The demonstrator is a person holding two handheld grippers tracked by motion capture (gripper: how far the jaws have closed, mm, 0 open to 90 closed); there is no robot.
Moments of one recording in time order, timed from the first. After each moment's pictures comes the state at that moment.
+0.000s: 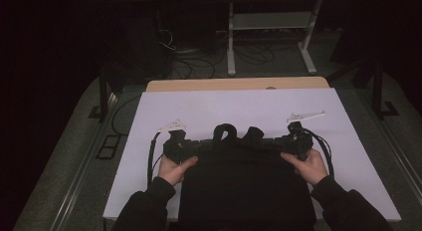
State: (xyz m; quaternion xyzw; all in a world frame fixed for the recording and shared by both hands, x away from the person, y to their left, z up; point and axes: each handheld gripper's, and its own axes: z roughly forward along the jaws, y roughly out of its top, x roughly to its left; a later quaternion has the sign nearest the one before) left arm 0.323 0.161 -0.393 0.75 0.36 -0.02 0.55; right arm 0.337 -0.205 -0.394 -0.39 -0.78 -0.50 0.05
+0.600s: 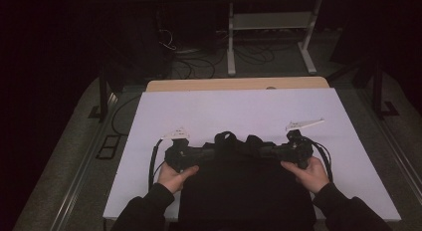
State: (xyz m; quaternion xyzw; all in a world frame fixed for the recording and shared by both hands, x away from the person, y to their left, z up) left arm 0.307 0.158 -0.402 0.78 0.34 -0.04 0.52; right arm 0.319 -0.202 -0.400 -0.38 -0.78 -0.48 0.07
